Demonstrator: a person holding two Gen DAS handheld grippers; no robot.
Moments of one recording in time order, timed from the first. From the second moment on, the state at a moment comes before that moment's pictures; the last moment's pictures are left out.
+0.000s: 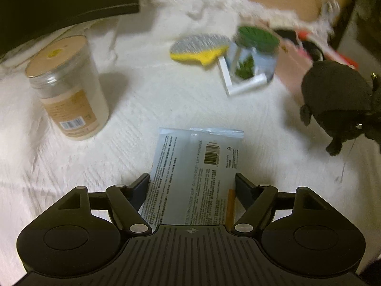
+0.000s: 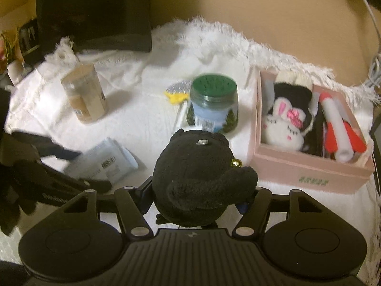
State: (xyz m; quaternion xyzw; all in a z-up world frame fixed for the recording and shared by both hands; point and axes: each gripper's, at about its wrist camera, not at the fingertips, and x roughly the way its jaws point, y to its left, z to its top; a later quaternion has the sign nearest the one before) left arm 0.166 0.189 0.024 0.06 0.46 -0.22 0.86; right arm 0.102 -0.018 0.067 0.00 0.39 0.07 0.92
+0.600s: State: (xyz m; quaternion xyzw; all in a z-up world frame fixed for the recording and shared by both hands) left arm 0.263 0.001 0.128 -0.12 0.39 -0.37 0.84; right arm 0.157 -0.190 0.223 0.07 0.27 -0.09 0.96
